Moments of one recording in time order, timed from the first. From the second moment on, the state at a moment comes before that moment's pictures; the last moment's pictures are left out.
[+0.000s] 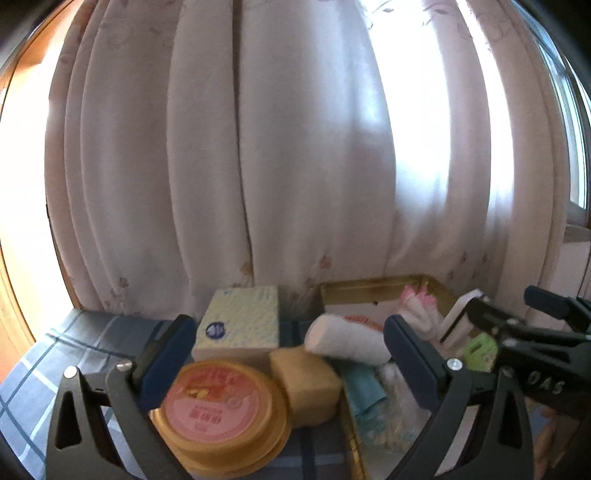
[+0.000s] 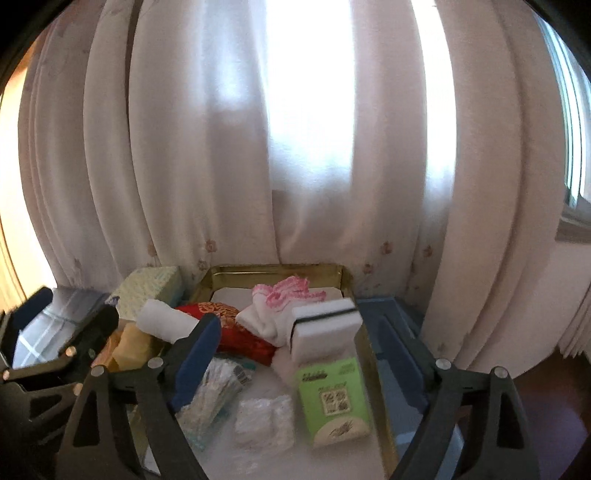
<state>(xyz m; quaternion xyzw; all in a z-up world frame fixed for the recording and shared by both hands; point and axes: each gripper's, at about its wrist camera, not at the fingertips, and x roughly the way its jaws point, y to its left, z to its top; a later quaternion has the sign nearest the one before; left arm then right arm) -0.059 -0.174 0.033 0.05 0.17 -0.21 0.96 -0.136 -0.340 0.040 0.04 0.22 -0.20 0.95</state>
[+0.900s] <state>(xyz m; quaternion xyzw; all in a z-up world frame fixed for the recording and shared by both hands) -0.074 -0.159 0.015 0.05 0.14 -0.19 0.97 -0.187 -0.319 0.019 0.07 0.10 -0.28 0.95</state>
